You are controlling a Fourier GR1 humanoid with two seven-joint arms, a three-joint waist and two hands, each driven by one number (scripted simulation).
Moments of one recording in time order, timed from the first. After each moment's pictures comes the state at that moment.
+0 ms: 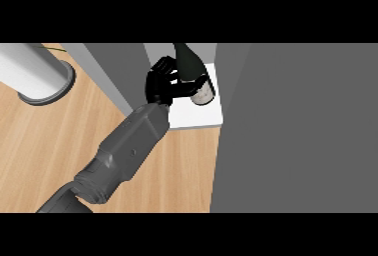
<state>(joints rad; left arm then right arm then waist) -1.05 0.00 -0.43 -0.26 1.21 0.30 -0.62 -0.09 -0.04 0.06 -2.33 -0.19 0.19 0.45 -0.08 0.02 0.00</state>
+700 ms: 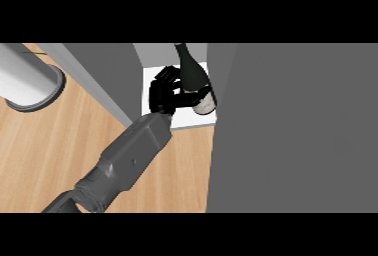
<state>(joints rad) -0.98 0.00 -0.56 -0.34 1.30 0.33 -0.67 -0.12 -0.03 0.08 -2.31 -0.20 0.20 0.44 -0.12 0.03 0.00</state>
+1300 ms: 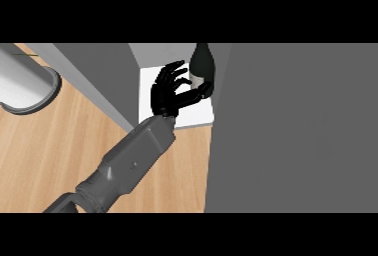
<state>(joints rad) -0.96 0.00 -0.62 -0.41 1.46 0.40 -0.74 -0.10 -0.04 0.09 -2.30 -0.21 0.21 0.43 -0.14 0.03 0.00</state>
